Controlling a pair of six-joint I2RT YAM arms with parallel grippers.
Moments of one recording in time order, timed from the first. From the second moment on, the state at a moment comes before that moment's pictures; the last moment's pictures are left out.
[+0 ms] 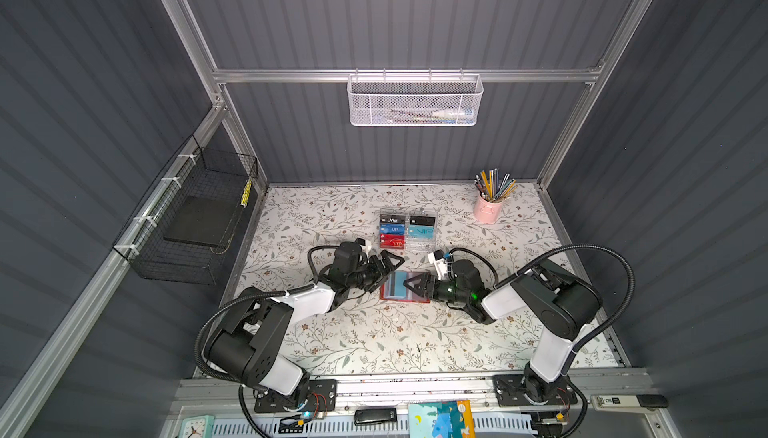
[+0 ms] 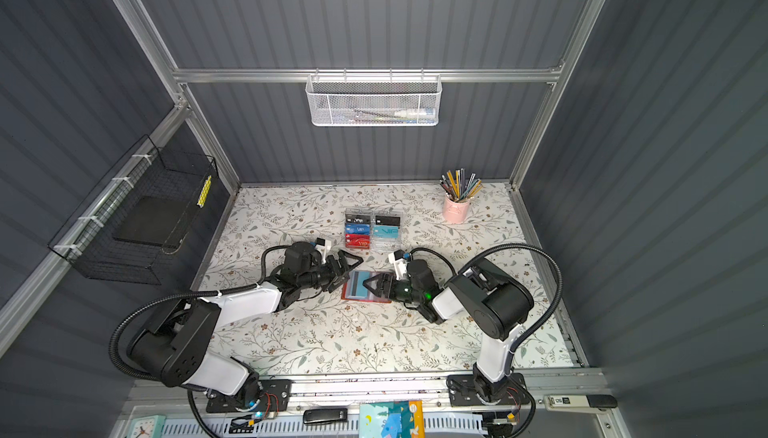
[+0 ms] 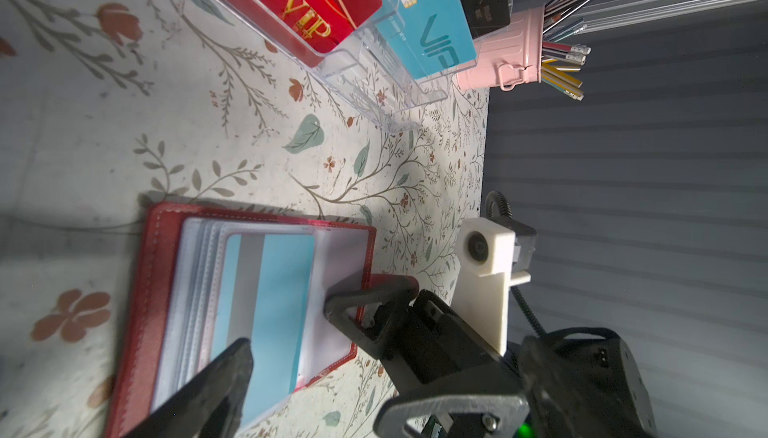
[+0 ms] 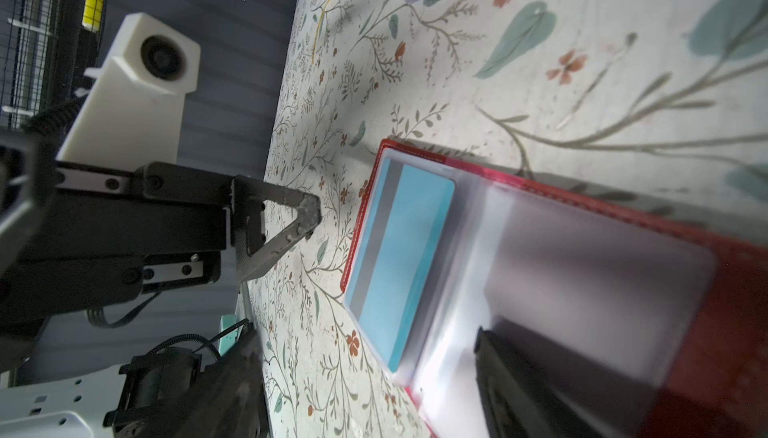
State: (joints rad) left arm -0.53 1.53 0.61 0.37 0.50 -1.09; right arm 0.62 1.82 0.47 0.92 -0.55 0.90
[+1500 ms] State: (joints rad) left arm -0.49 1.63 0.53 0.59 0.54 -1.11; right arm 0.77 1.68 0.57 0.48 0.01 0.51
